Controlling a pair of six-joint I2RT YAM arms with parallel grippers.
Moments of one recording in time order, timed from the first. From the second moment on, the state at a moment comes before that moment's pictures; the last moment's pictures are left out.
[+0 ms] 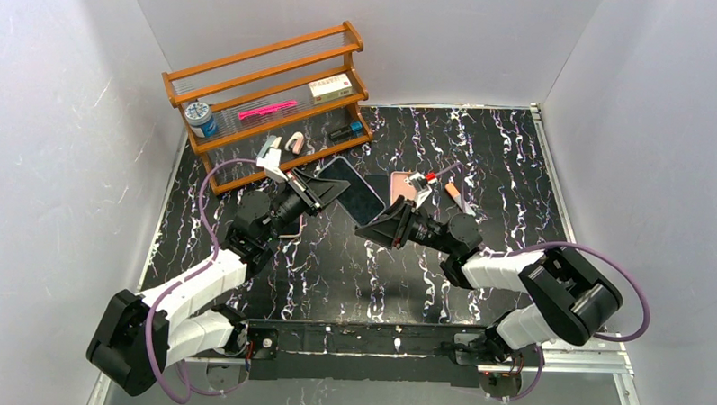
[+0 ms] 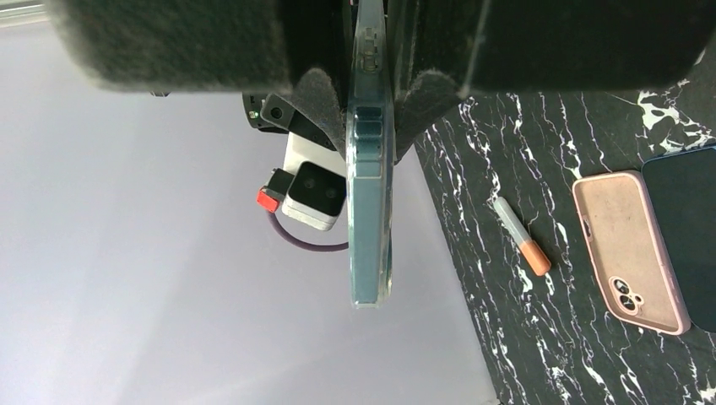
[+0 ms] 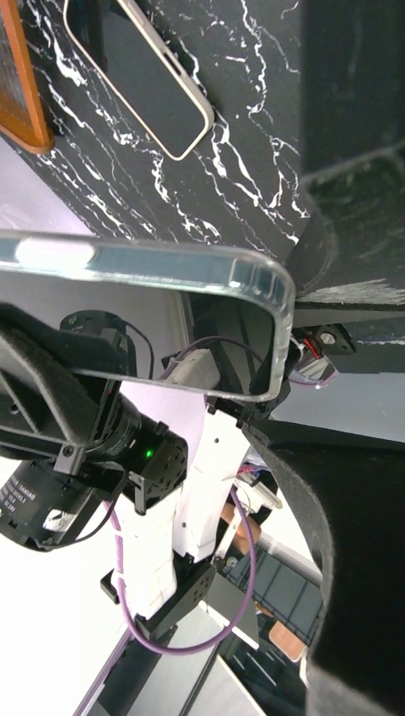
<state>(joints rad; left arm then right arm) -0.54 1.06 0.49 0.68 0.23 -1.22 0.73 1.43 0.40 1.31 -0.61 1.04</state>
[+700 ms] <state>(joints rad) -0.53 1.06 0.48 0.75 0.24 -1.34 0.73 1.41 0.44 1.30 -0.65 0.91</state>
